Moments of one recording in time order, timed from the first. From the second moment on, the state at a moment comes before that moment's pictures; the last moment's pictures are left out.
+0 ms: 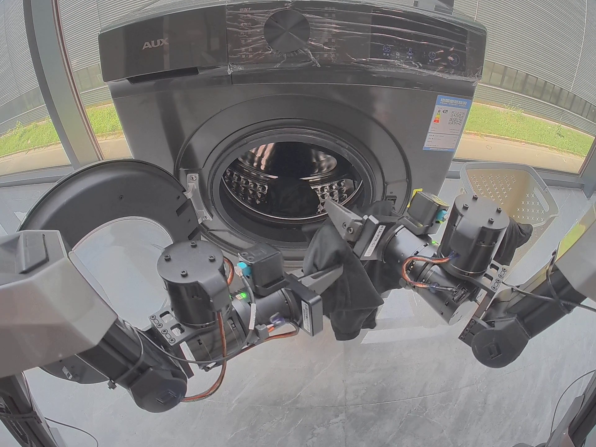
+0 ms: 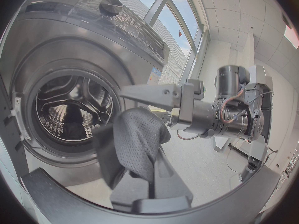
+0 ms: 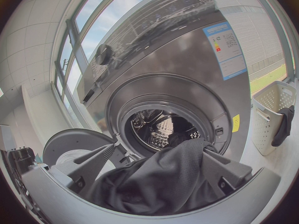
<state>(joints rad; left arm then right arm) -0.73 1.98 -0.66 -1.33 -0.16 -0.13 0.69 1.95 -0.79 -1.25 -0.23 0.34</state>
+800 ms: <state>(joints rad) -0.61 1.89 -0.71 -1.34 -0.11 -0.15 0.68 1.97 -0.48 -1.34 -0.19 0.34</state>
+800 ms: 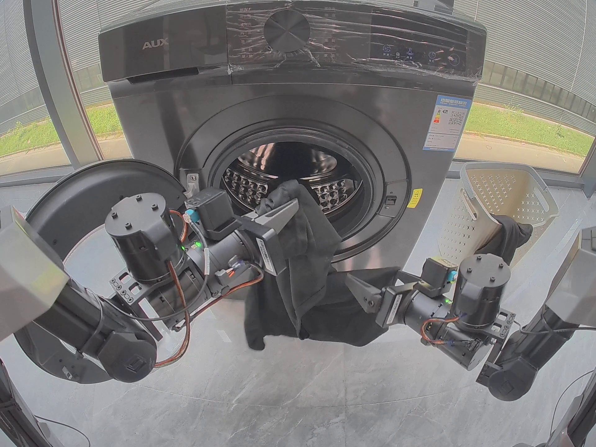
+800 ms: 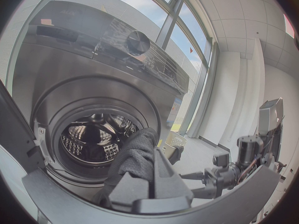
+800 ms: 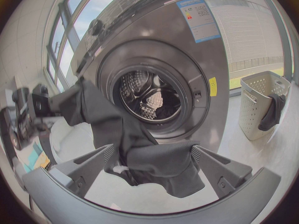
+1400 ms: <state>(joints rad) -0.61 1.86 -0.75 -1.33 -0.09 -0.16 0.73 2.18 -0.30 -1.53 -0.12 0.25</state>
